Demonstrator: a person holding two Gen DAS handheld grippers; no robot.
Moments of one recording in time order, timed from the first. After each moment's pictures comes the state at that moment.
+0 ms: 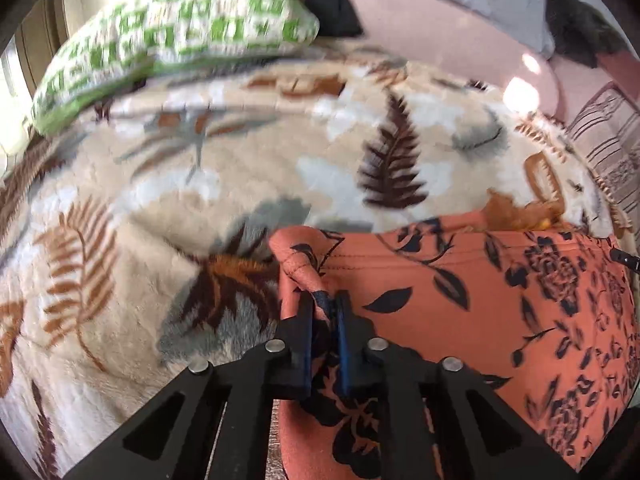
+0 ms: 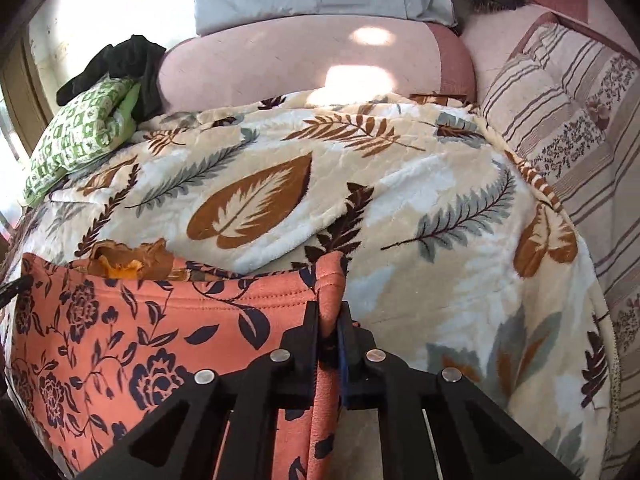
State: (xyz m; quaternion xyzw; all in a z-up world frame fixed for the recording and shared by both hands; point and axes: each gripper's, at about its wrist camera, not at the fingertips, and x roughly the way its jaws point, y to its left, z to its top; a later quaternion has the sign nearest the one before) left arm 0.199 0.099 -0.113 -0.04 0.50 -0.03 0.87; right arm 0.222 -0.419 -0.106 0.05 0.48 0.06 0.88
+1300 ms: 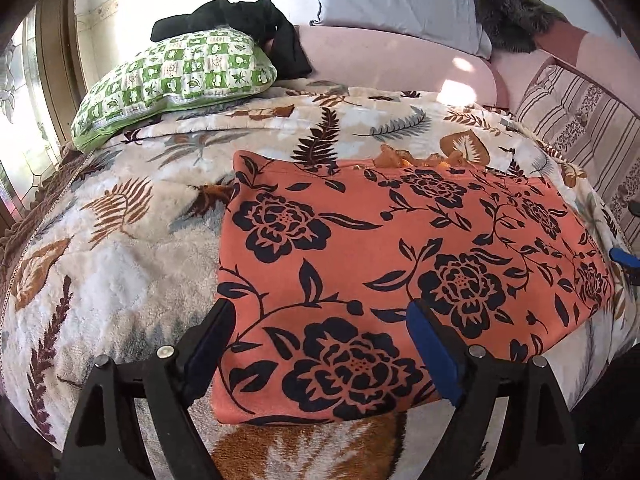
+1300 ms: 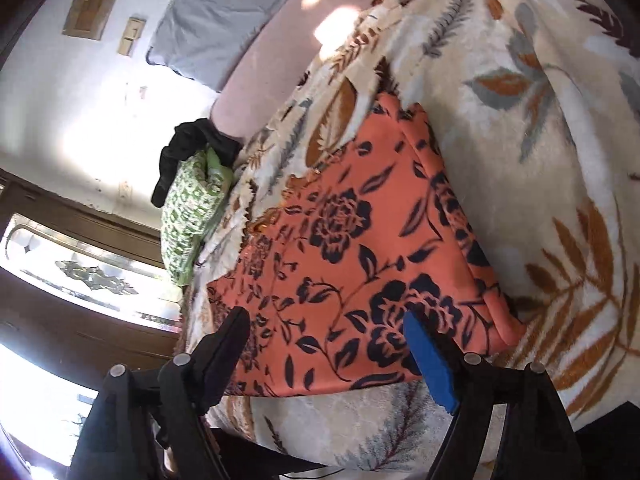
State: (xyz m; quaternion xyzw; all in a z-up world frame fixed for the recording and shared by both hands) left arm 0.032 0.039 -0.077 0.01 0.41 -0.05 0.91; right arm 0.049 -0.419 -0.099 0.43 0.42 0.19 0.78
